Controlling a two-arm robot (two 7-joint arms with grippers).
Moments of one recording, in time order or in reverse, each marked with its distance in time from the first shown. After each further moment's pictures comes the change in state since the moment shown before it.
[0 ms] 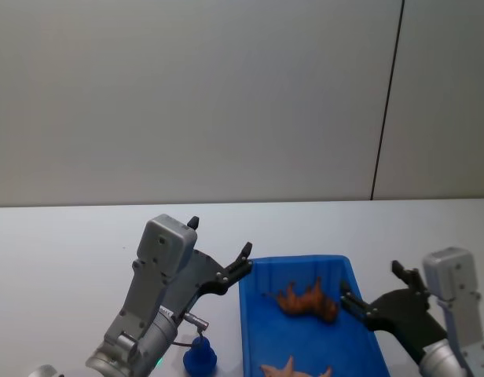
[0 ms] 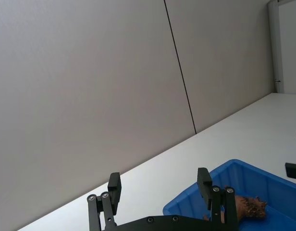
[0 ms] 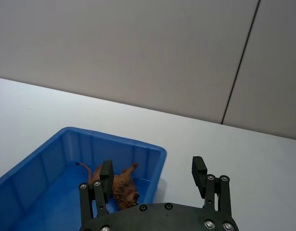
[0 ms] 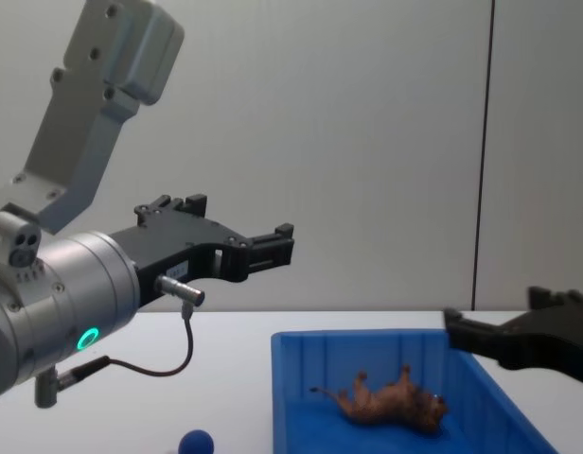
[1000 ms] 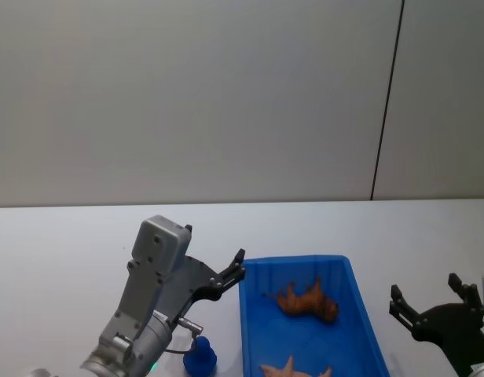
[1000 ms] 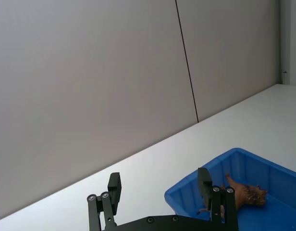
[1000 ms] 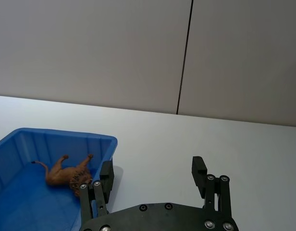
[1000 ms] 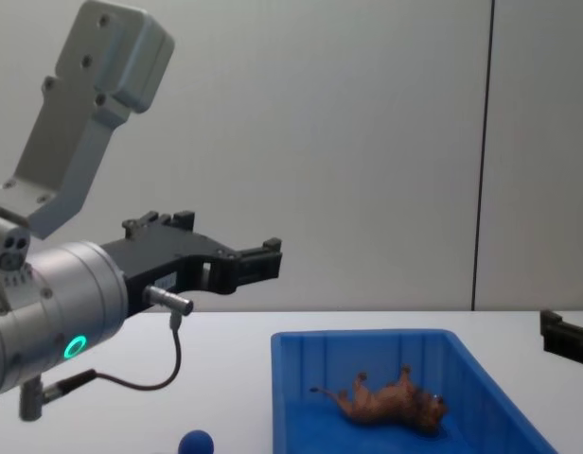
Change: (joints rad) left arm 0.016 0.010 -0.009 -0.021 -0.029 0.058 0.017; right arm -0.120 0.058 0.045 -0.101 0.063 -0.030 -0.152
